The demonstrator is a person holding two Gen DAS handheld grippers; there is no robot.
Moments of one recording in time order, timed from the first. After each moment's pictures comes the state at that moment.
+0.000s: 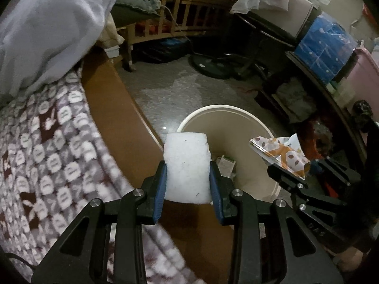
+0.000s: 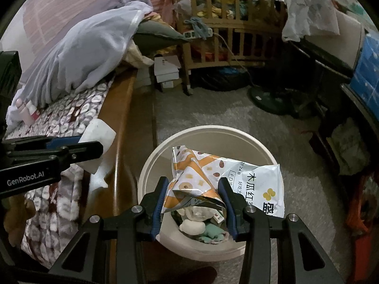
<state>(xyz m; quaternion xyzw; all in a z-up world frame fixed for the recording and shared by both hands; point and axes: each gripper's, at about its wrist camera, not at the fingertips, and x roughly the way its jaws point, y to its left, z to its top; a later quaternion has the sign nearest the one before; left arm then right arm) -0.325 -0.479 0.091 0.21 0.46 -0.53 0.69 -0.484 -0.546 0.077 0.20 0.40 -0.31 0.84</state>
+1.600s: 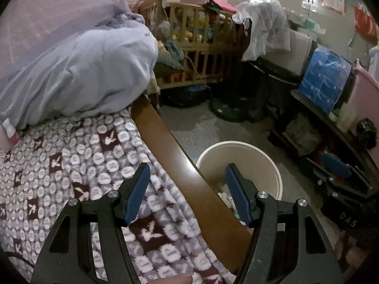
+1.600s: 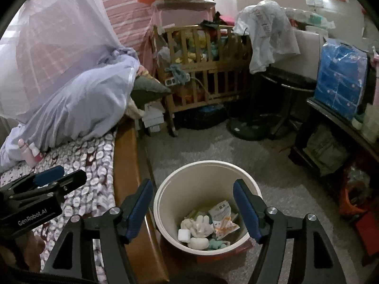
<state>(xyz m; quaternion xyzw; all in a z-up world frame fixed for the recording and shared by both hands) -0.344 -0.368 0.166 0.15 0.33 -0.50 0.79 -0.520 -0.473 0.162 0.18 0.27 -0.40 0.85</state>
